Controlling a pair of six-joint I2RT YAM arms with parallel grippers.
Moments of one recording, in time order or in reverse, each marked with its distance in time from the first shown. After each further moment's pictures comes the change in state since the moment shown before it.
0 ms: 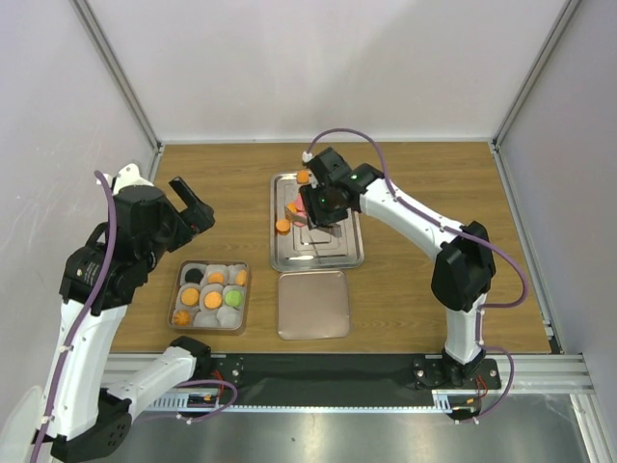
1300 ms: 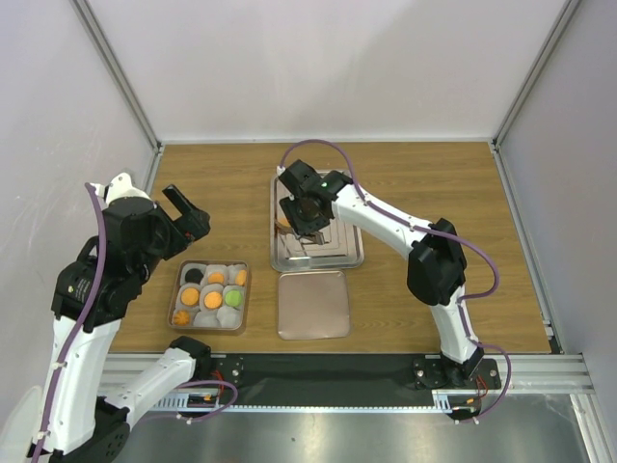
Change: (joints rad) left arm 0.000 -0.058 -0.030 -0.002 0.004 0.002; right arm 0.115 0.163 0.153 -0.071 0.092 -0.030
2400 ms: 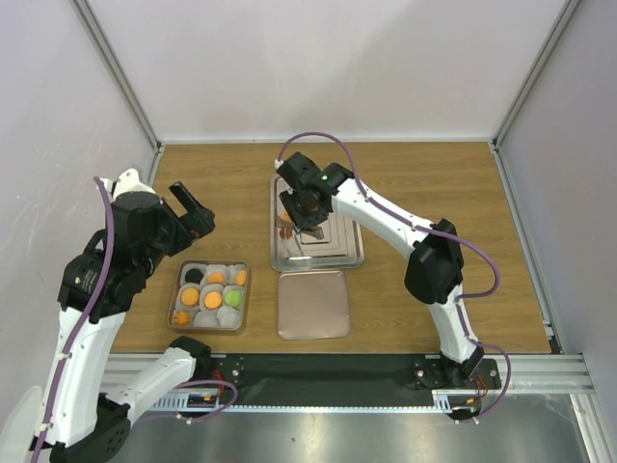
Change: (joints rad) left arm 0.000 0.028 -0.006 0.016 0.022 0.005; right arm -0.006 0.024 0.114 -0.077 -0.002 -0.014
